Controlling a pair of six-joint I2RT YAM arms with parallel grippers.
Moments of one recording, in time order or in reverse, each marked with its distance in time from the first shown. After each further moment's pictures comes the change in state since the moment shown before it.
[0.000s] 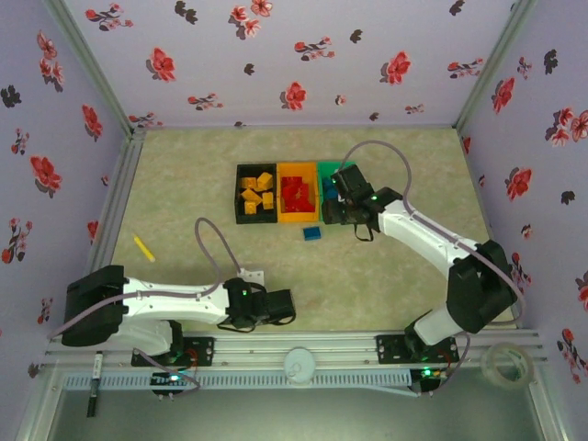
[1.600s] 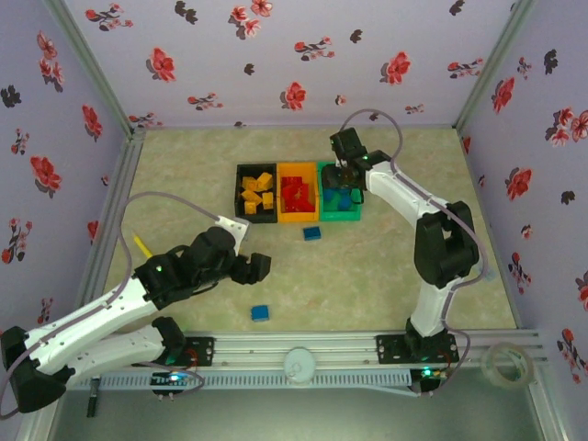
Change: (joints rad) left arm 0.446 -0.516 0.026 0.156 0.195 0.951; right arm -0.140 0.341 0.388 -0.034 -0.028 -0.073
